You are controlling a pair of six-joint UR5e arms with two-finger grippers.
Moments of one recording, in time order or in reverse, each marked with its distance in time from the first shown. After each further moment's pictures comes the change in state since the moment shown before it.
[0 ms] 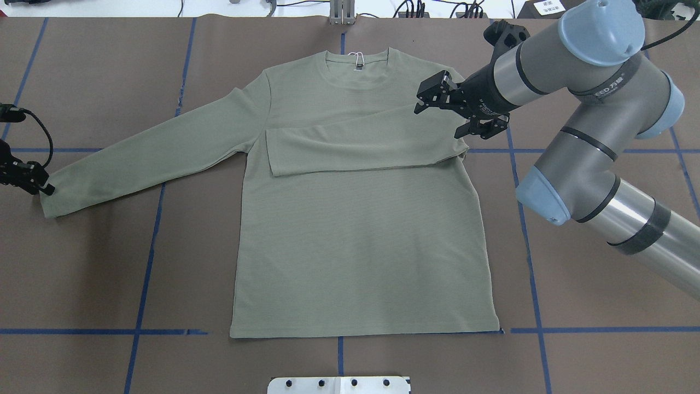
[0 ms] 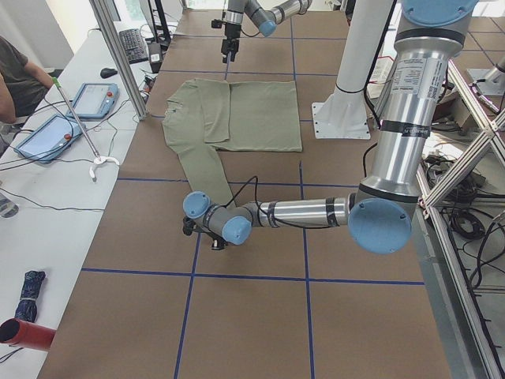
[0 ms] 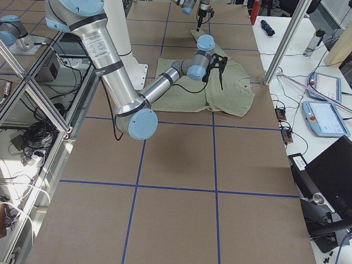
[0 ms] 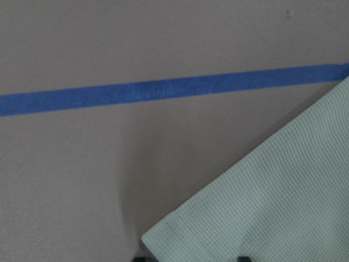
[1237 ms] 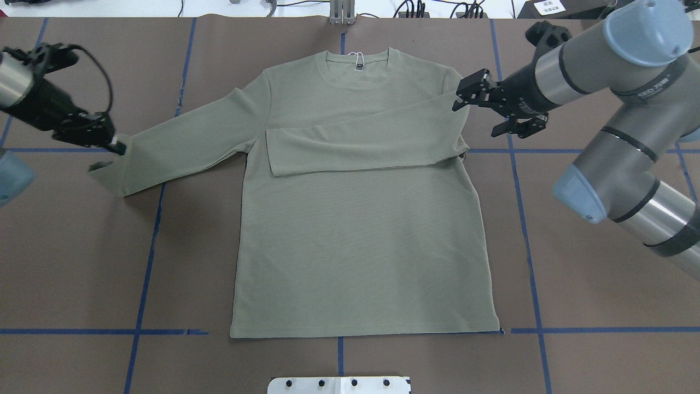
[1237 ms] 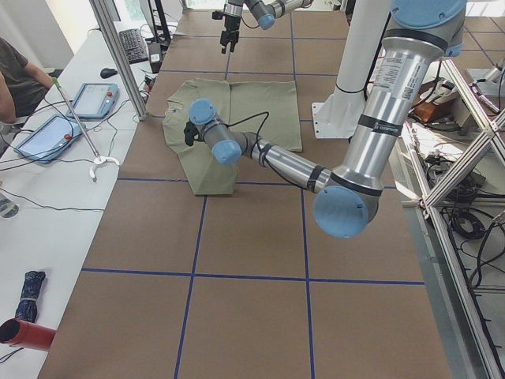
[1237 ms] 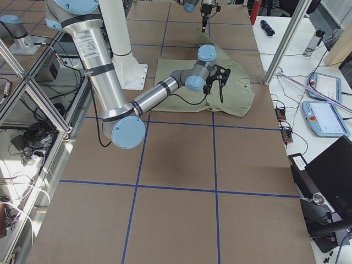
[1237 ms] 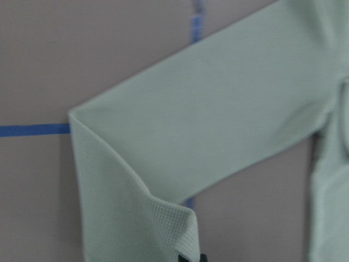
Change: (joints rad) left arm 0.143 -0.231 -0.388 -0.006 -0.043 -0.662; right arm 0.107 -0.156 0.040 0.003 0.016 -0.068
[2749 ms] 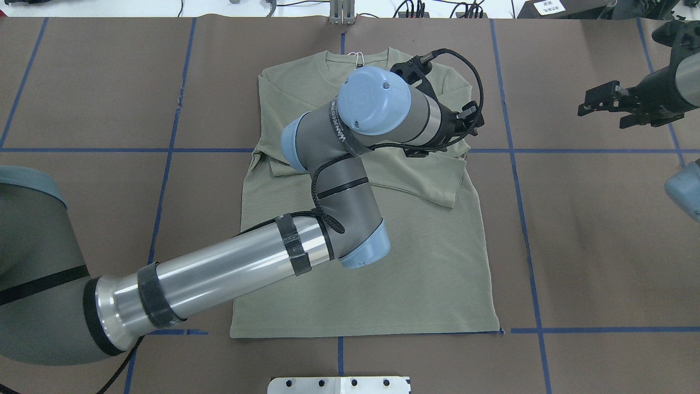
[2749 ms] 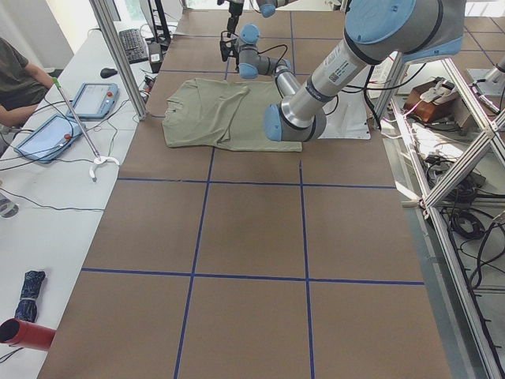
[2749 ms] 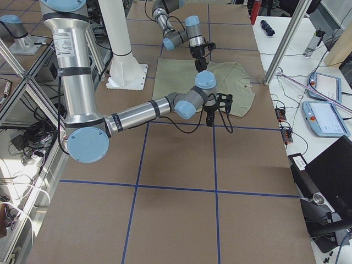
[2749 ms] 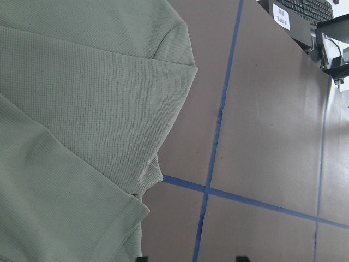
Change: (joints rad) left arm 0.473 -0.601 0.288 -0.238 0.717 -0.654; right arm 0.123 -0.212 0.022 0.004 0.006 -0.383
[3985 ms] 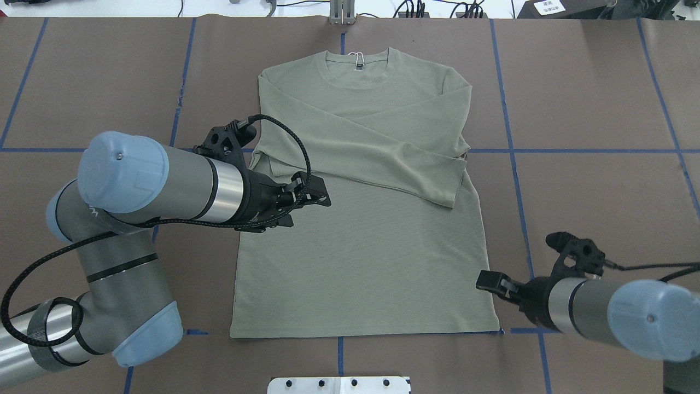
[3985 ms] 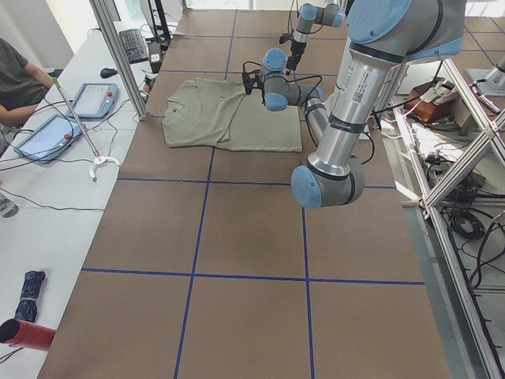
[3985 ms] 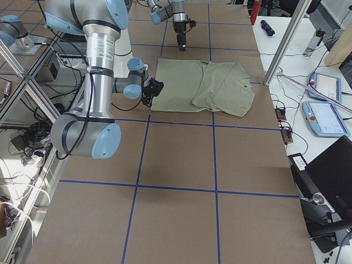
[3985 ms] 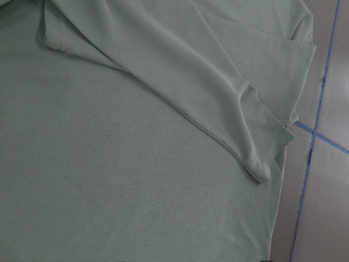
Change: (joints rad) left arm 0.007 0.526 -0.585 0.224 -0.108 0.008; right arm -0.991 -0.293 0.420 -0.013 -0.759 0.922
